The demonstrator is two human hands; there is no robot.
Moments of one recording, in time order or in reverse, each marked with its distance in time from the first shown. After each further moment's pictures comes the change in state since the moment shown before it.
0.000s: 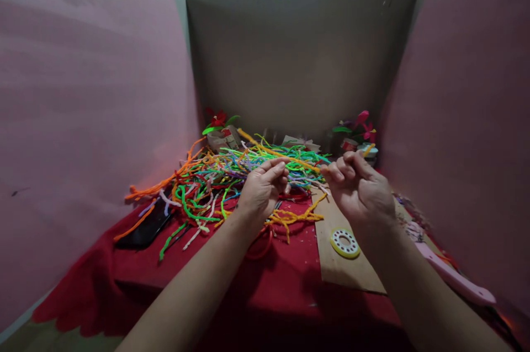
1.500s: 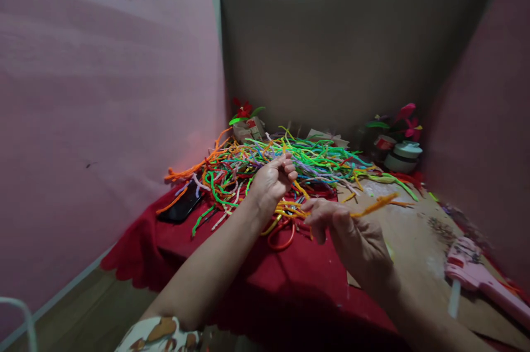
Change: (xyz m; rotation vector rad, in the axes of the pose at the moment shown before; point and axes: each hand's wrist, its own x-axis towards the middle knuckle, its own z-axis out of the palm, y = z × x) left_hand 0.017 0.013 -0.035 -0.377 0.196 -0.164; right_hand -0.058 0.057 -0.016 -0.833 -0.525 -0.181
